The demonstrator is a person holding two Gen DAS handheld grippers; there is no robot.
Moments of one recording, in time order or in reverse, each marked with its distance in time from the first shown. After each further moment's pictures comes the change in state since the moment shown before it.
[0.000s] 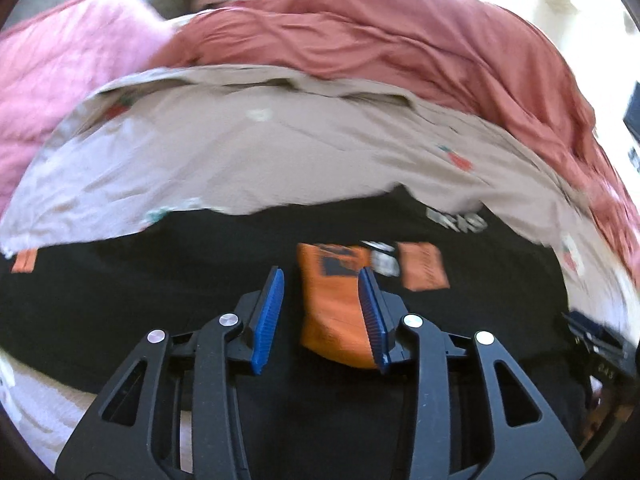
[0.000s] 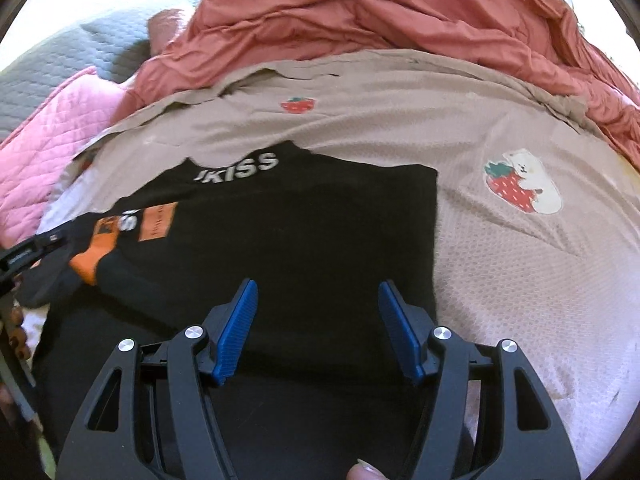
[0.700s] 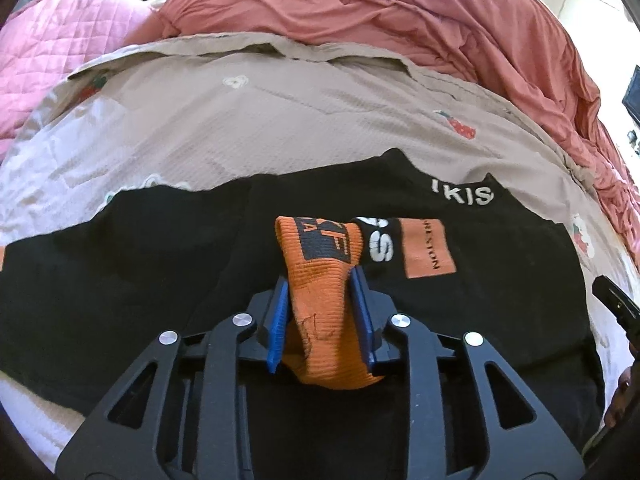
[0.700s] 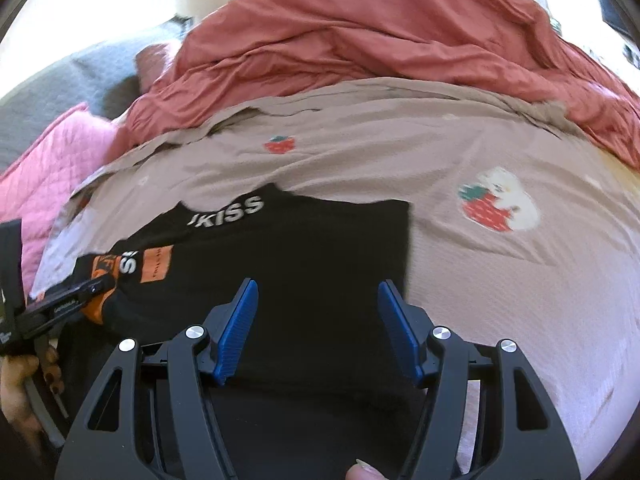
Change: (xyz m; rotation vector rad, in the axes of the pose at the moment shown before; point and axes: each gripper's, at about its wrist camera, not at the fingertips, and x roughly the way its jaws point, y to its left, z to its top) left arm 0.042 0.001 -0.005 -0.013 0.086 -0.001; right arm -0.007 -0.010 0.015 0.053 -0.095 -0.019
